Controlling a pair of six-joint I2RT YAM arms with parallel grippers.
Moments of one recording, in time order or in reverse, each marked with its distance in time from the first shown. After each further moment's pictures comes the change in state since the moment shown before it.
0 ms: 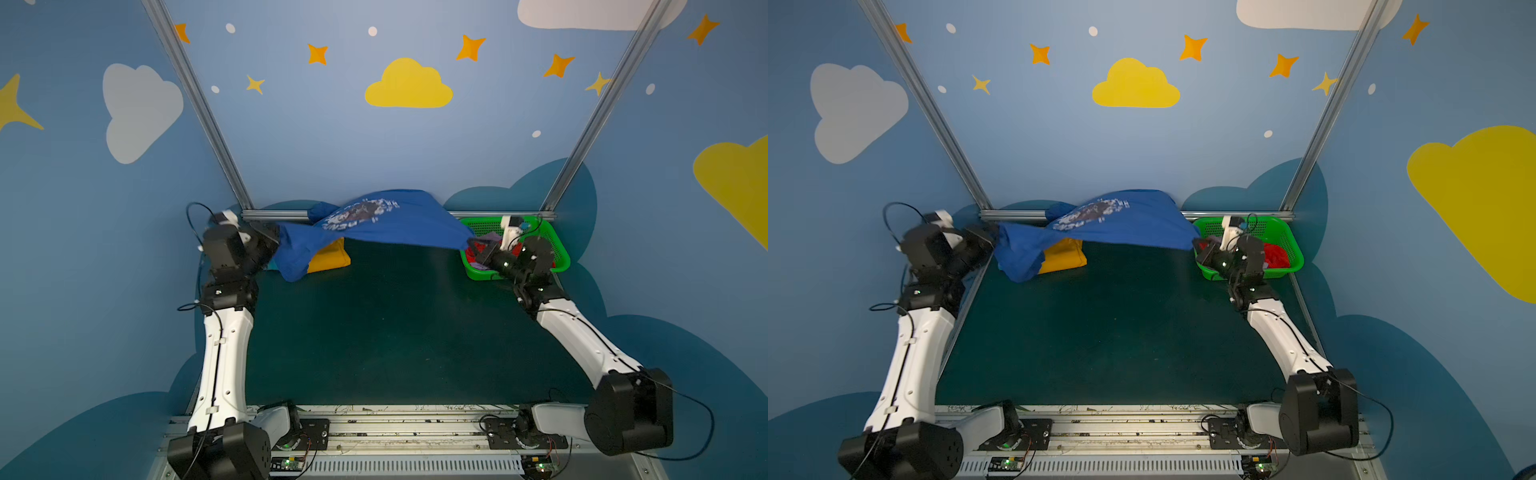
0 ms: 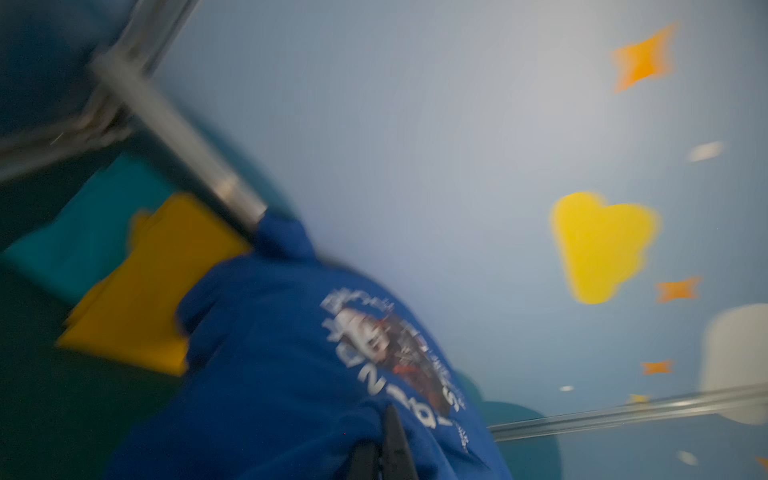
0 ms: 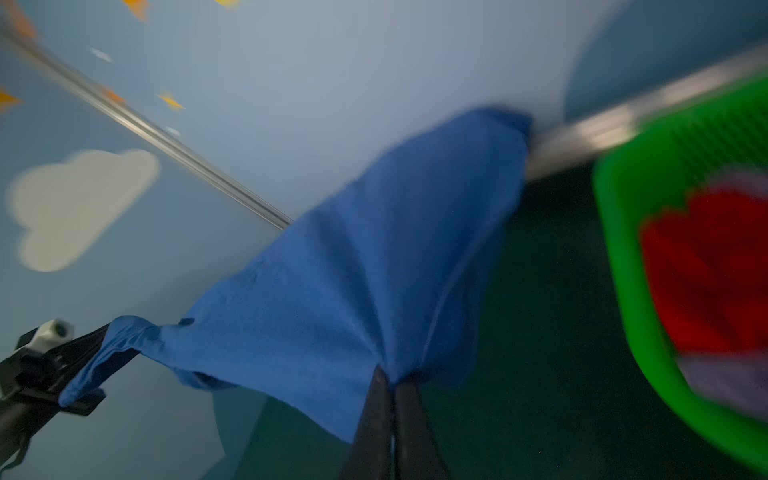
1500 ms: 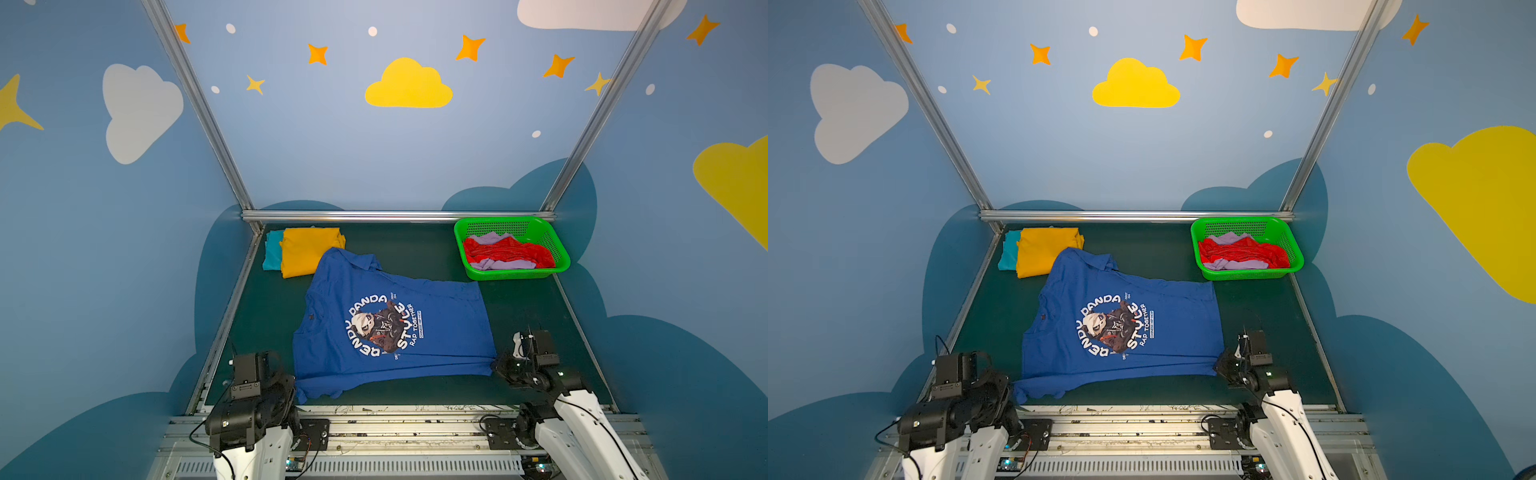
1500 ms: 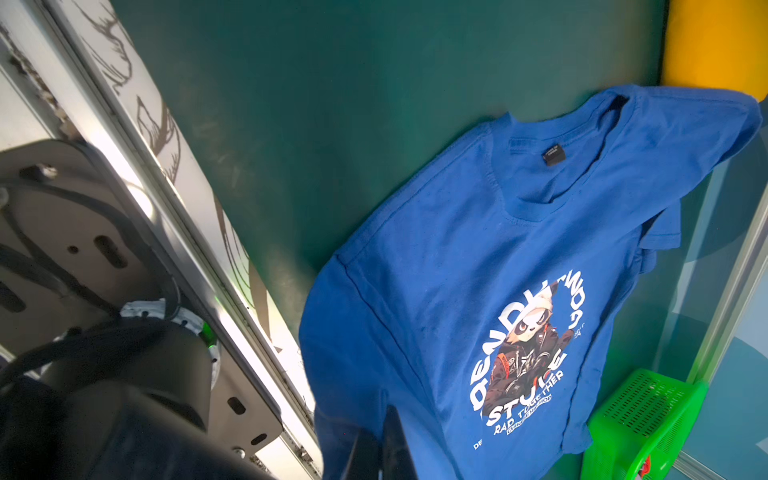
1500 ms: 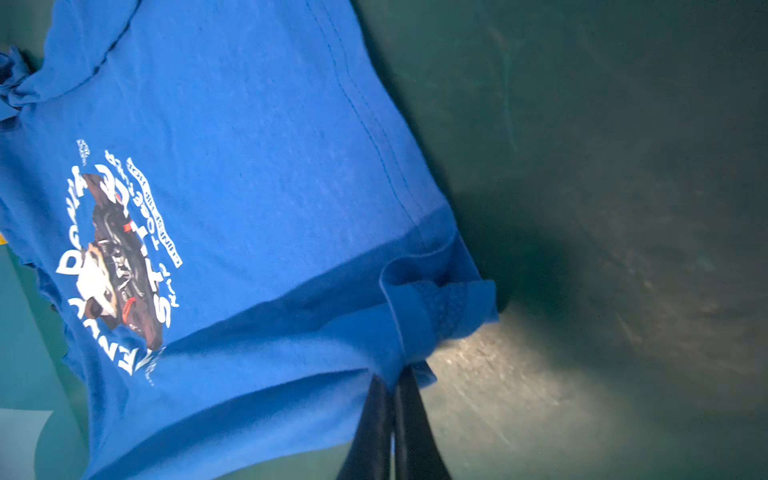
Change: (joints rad) left arm -0.063 -0.782 -0.344 -1.170 -0.192 -0.225; right arm -0.034 -0.689 -0.457 -0.945 0.240 0.052
